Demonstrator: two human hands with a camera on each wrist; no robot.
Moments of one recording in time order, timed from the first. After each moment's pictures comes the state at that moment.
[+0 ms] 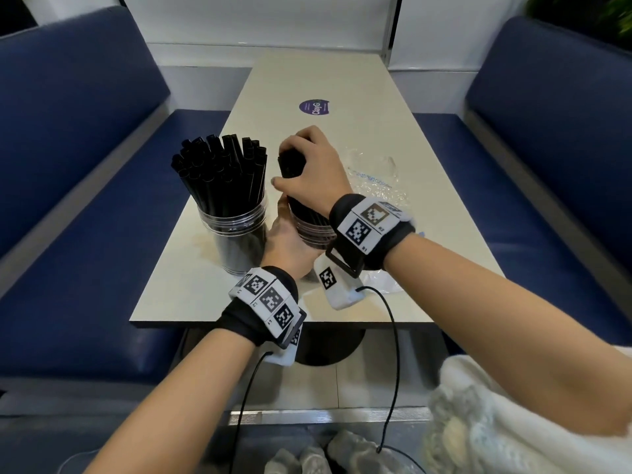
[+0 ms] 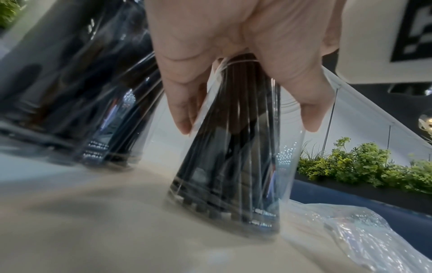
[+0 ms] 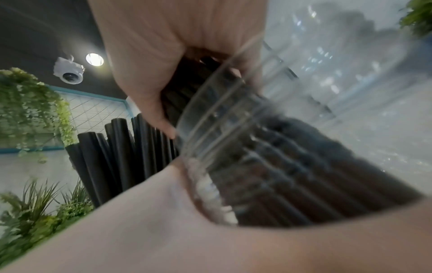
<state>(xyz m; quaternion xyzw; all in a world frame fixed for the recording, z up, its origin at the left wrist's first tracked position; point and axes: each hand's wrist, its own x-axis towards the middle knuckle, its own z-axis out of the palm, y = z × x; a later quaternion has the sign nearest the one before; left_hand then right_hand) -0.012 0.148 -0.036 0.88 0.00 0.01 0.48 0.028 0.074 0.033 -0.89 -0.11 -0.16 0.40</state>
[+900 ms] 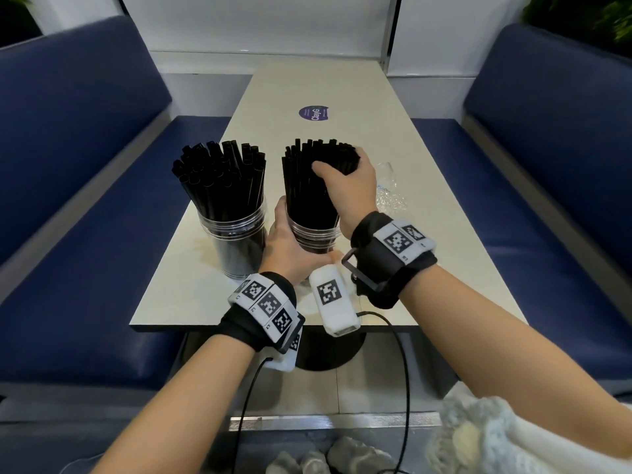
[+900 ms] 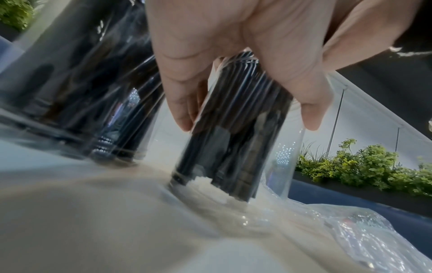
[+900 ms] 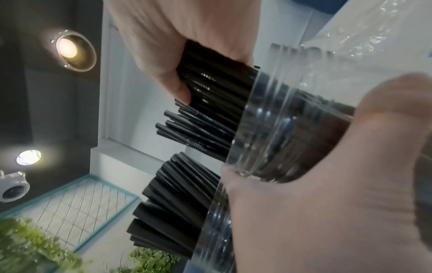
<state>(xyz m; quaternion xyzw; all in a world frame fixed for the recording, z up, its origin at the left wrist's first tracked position) -0.011 0.152 -0.049 0.87 0.00 0.01 0.50 0.009 0.056 0.028 -0.70 0.11 -0.17 0.69</state>
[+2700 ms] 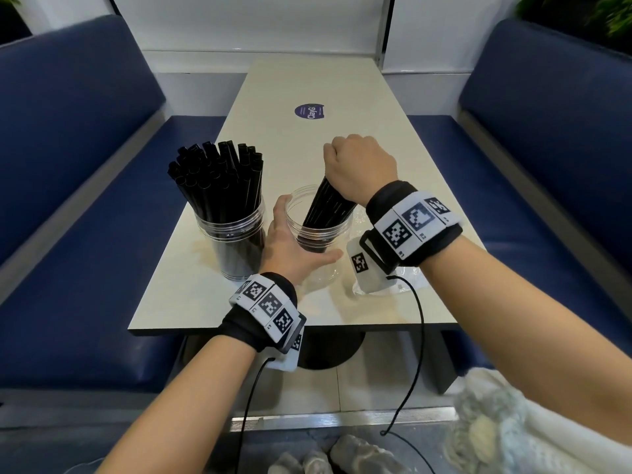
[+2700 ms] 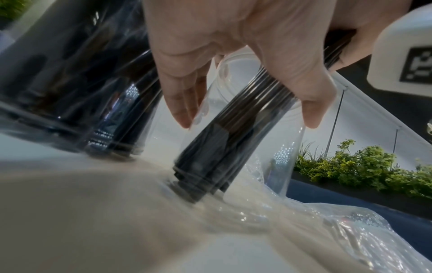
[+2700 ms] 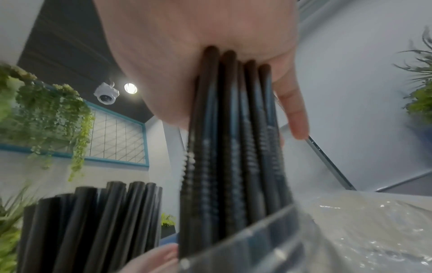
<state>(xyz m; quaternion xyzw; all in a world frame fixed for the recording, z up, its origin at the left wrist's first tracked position) -0.011 0.149 -0.048 0.87 0.00 0.01 0.49 0.017 0.030 0.060 -0.97 -0.01 -0.13 0.18</state>
